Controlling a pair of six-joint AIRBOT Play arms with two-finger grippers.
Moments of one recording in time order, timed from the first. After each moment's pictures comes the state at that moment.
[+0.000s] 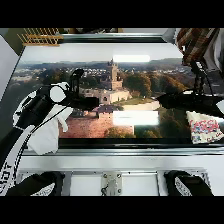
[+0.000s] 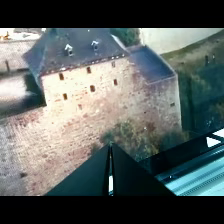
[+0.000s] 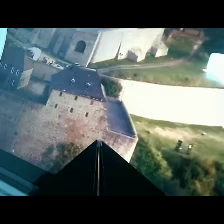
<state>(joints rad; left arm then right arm) -0.38 -1.23 1.13 1.18 -1.02 -1.68 -0.03 -0.86 0.97 -0.90 1.06 1.24</state>
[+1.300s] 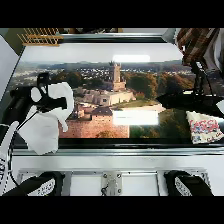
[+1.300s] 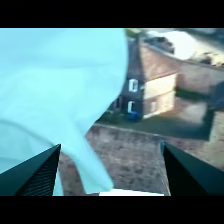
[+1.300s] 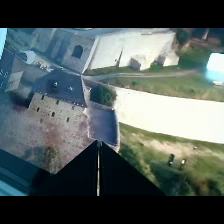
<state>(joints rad) -0.03 -1.23 1.02 1.57 -1.05 -1.76 -0.03 -0.86 0.97 -0.90 1.06 1.24</state>
